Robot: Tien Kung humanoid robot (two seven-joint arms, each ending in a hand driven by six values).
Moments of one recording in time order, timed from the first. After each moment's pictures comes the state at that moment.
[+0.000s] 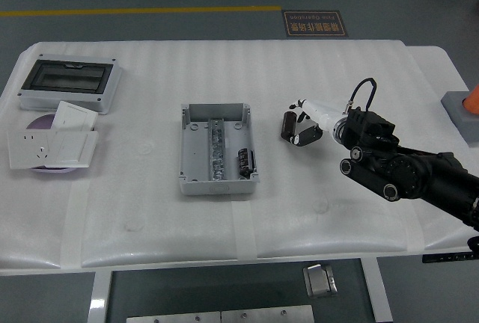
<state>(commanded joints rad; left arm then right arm) -0.05 0.23 -1.40 -0.21 1.66 -0.16 0.43 0.89 -0.24 0.25 0.76 -1.43 -0.12 -0.21</state>
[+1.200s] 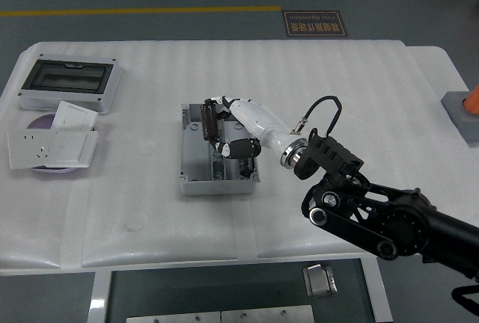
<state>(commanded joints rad) -0.05 0.23 -1.40 -0.21 1.66 -0.15 0.43 0.65 -0.23 0.48 1.38 -1.61 -0.27 -0.25</state>
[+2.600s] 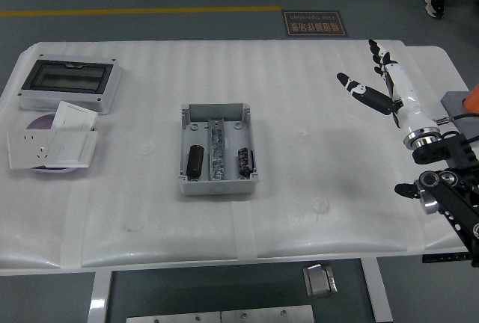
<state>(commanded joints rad) -0.04 0.25 -1.41 -0.22 1.66 -0.15 0.43 0.29 -0.43 1.12 1.34 -1.16 -0.36 0.11</state>
